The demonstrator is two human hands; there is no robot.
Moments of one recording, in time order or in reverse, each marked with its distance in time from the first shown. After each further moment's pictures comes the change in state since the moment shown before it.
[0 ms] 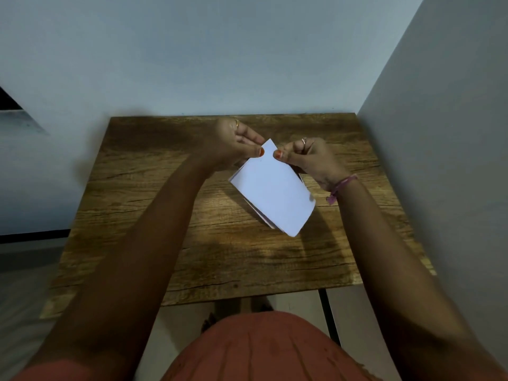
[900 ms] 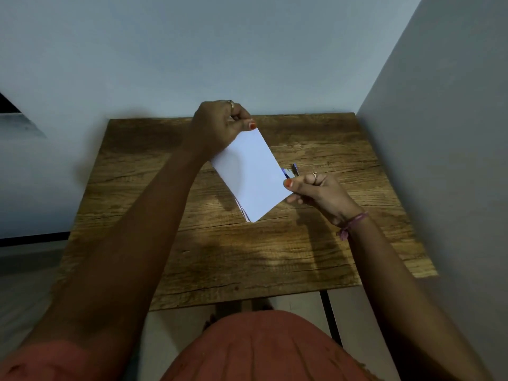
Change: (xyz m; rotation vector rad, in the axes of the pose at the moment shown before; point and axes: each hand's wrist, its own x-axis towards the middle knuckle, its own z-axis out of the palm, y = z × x) left_hand 0.032 -0.008 -0.018 0.457 0.248 0.339; right_hand -0.047 0.030 0.004 0.171 0.036 0.188
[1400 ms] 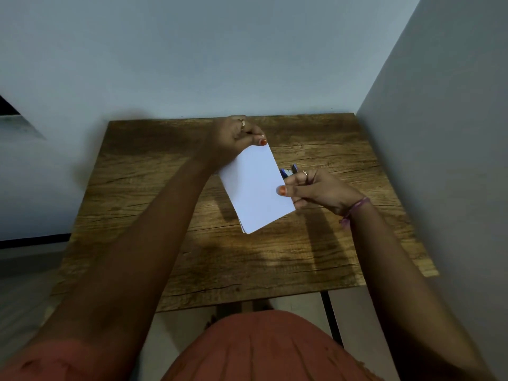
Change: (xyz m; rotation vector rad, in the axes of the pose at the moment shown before) left_hand -0.006 -0.004 0.019 -0.140 -0.159 0.029; right_hand 0.007 -0.020 -0.004 -0.180 -0.184 0.116
